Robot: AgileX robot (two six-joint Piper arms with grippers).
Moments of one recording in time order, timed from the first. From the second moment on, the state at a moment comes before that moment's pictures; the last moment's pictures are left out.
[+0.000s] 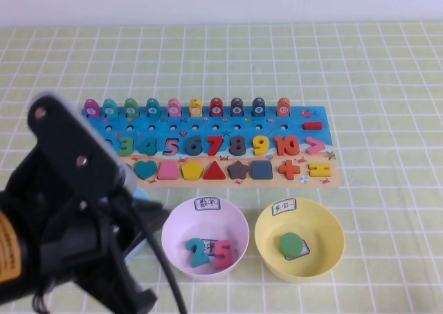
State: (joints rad) right arm 0.07 -0.01 0.03 0.11 0.37 0.13; left arm -0.89 0.90 -0.84 0.15 0.66 -0.07
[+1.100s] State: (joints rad) right arm 0.07 -0.01 0.03 0.11 0.37 0.13; left arm -0.27 0.16 -0.11 0.15 0.11 -0.09
